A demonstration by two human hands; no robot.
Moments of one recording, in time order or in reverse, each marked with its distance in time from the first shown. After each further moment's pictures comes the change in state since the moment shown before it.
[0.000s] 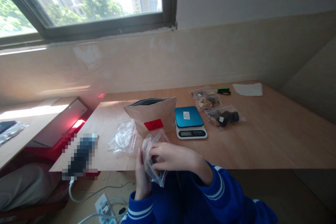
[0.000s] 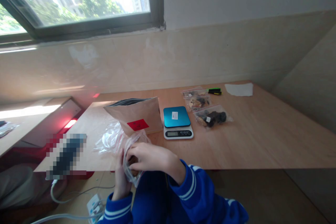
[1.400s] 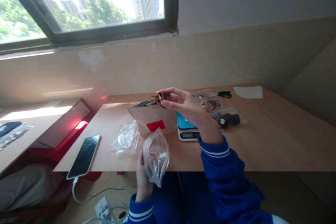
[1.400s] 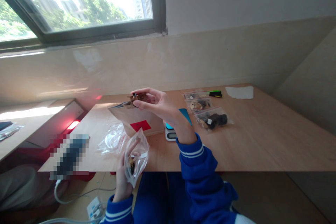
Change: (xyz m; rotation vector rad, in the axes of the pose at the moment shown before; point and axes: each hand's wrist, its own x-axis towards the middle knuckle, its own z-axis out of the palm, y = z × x) left_hand -0.006 0.005 -0.007 0.077 -0.129 0.004; right_hand 0.012 -0.009 -0.099 0.720 0.713 -0.094
